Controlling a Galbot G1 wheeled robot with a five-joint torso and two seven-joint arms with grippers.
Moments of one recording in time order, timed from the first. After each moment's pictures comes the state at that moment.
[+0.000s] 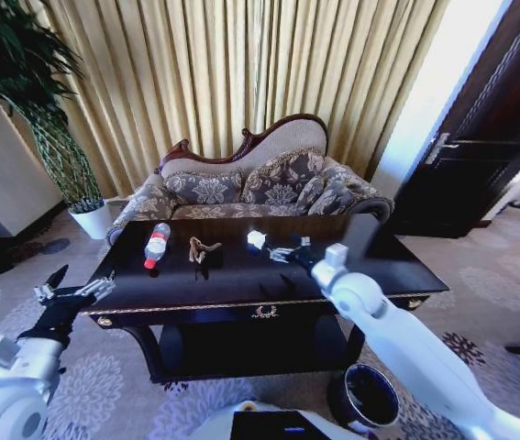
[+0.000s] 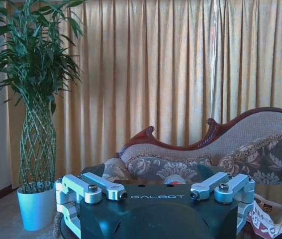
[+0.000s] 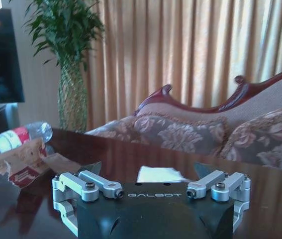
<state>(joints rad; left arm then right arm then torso) 1.81 -1.28 -1.17 -2.50 -0.64 0.33 0.02 -0.80 0.90 -0.01 1.96 0.78 -0.40 0.12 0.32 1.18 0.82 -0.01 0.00</state>
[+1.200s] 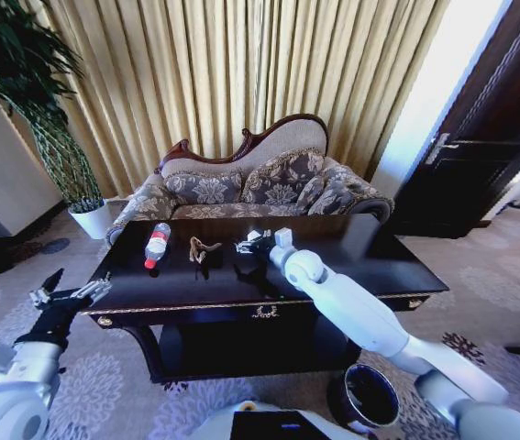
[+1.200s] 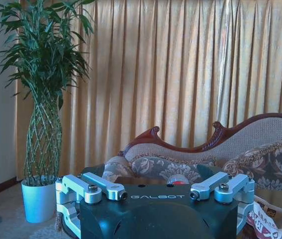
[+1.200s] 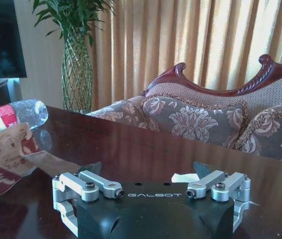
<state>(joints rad) 1.80 -1.34 -1.17 -2.50 -0.64 0.33 0.01 -0.51 1.08 -0.27 1.66 0.78 -0.42 0.18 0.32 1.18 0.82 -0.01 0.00</state>
